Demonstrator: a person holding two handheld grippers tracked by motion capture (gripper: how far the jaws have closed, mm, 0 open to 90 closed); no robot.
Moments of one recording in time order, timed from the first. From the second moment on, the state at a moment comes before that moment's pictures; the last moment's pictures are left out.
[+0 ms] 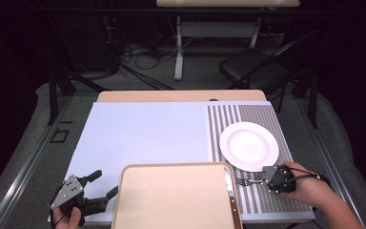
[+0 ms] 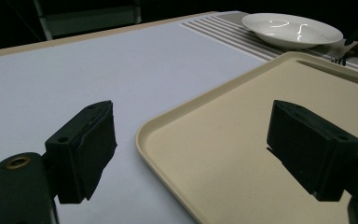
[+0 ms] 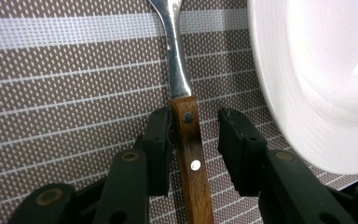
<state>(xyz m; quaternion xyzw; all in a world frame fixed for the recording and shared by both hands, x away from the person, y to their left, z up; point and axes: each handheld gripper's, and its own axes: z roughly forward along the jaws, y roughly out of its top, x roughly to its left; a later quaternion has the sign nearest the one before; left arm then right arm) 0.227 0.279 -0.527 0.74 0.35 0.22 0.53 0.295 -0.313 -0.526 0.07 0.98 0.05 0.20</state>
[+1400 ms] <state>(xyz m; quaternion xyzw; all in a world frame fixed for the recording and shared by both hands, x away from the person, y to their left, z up) 0.227 0.279 -0.527 0.74 0.35 0.22 0.53 0.293 -0.307 -0.519 0.06 0.98 0.02 0.18</state>
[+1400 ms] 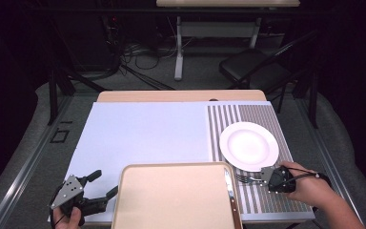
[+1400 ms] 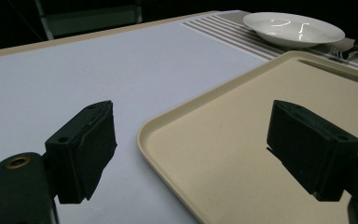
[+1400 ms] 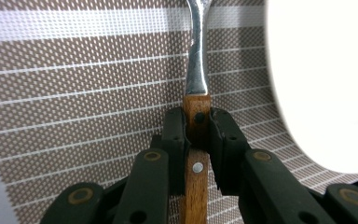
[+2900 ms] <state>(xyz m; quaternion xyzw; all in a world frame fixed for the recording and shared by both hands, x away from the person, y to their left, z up) 0.227 0.280 -0.528 0.74 0.35 0.22 0.53 0.248 -0.264 -0.470 0.46 0.86 0.19 0.15</state>
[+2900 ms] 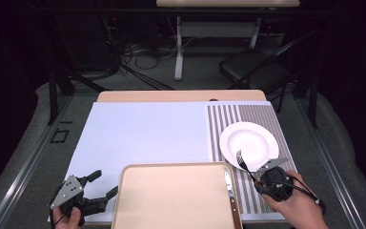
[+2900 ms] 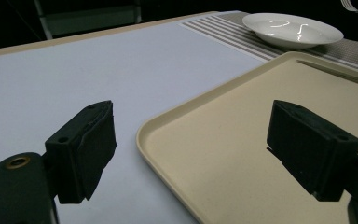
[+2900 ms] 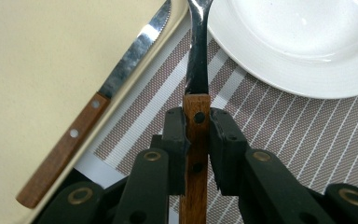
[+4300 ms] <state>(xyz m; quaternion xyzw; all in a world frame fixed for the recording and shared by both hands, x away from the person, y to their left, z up) 0.226 0.280 -0.527 0.74 0.35 0.21 0.53 0.228 -0.183 -0.484 0.45 0.85 0.27 0.04</state>
